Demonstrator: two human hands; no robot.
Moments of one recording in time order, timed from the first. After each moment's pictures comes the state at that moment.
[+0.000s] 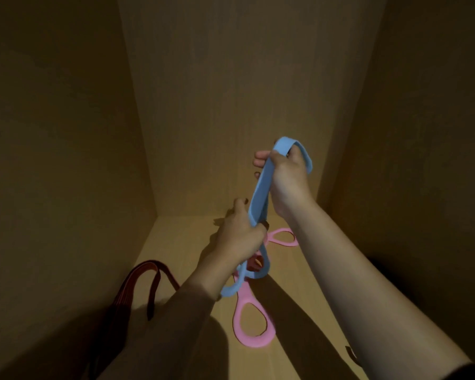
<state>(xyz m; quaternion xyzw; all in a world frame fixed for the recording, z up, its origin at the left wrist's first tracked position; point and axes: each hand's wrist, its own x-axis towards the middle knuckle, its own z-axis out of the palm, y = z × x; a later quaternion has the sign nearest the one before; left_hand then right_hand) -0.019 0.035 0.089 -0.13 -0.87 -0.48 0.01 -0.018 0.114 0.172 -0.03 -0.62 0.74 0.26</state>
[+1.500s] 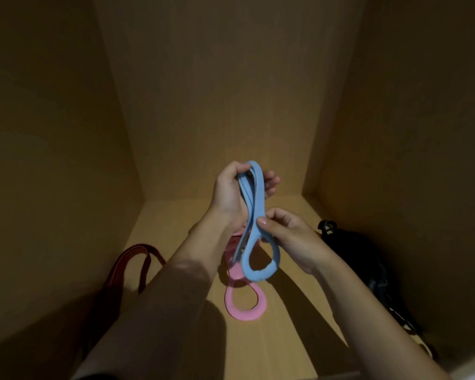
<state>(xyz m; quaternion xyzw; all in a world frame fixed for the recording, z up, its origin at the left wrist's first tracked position) -0.020 0.051 0.124 -0.12 -0.38 -0.89 -0.21 0.043 0.155 0.070 0.04 -0.72 0.70 0.03</state>
